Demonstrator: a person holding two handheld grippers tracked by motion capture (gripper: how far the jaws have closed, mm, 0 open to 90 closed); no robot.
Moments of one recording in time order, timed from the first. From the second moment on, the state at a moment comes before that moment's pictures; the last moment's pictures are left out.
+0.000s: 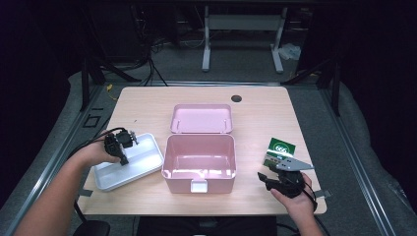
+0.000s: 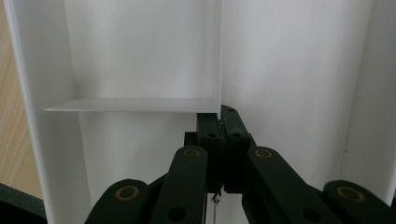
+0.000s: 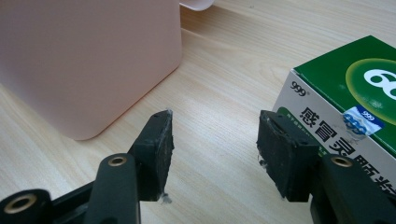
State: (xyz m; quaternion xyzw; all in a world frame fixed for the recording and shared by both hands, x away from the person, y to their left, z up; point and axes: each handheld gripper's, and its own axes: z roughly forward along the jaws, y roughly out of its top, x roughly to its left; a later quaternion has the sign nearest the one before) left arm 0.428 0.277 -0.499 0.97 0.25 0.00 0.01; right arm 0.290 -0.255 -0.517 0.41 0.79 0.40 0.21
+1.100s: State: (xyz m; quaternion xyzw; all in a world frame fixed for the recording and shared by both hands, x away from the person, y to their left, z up) left arm 0.401 0.309 -0.515 0.94 0.33 0.04 0.10; right arm 0.291 -0.259 -0.504 0.40 0.79 0.40 0.22
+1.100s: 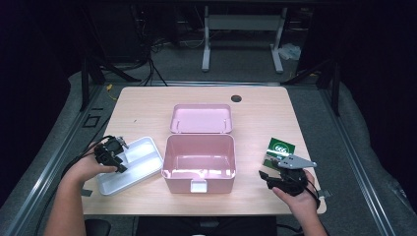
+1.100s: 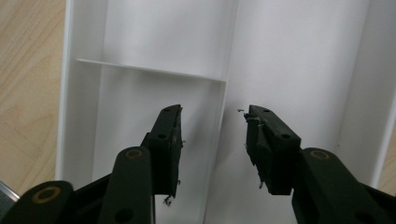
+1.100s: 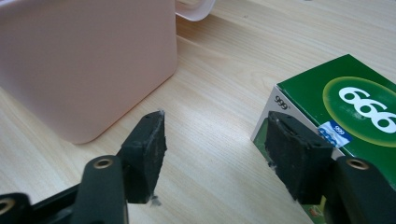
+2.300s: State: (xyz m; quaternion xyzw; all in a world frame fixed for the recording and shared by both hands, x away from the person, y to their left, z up) left arm 0.386 0.306 -0.495 0.94 0.32 0.04 0.13; right arm 0.381 -0.275 -0.461 0.32 0.91 0.17 0.19
